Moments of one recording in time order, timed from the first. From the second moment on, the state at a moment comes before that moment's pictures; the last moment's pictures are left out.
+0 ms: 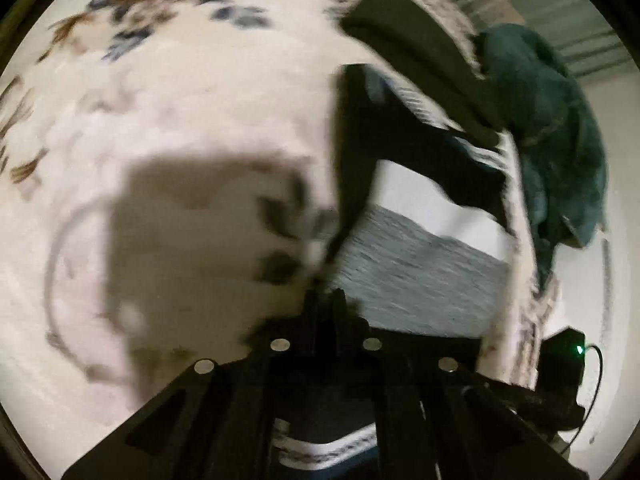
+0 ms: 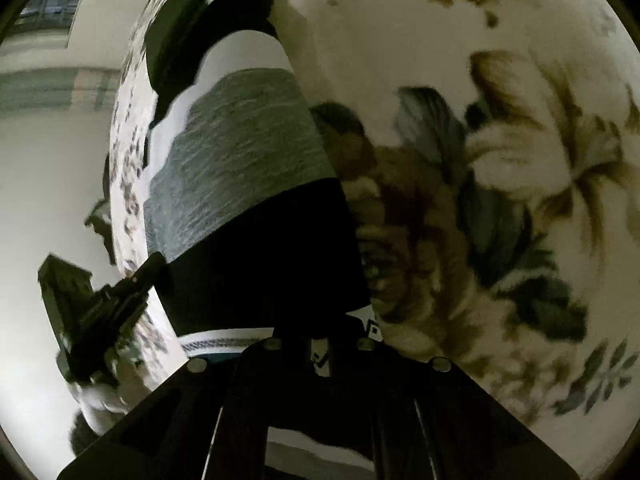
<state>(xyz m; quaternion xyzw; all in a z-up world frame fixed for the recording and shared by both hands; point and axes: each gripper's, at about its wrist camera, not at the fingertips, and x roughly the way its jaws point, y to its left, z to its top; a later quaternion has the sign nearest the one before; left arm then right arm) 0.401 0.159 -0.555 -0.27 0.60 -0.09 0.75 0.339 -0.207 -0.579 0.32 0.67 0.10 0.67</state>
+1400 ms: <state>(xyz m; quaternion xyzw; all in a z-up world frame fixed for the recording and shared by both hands) 0.101 0.167 -0.578 -0.37 0.67 -0.13 0.63 0.083 -0.119 -0.656 0.42 0.75 0.21 0.47</state>
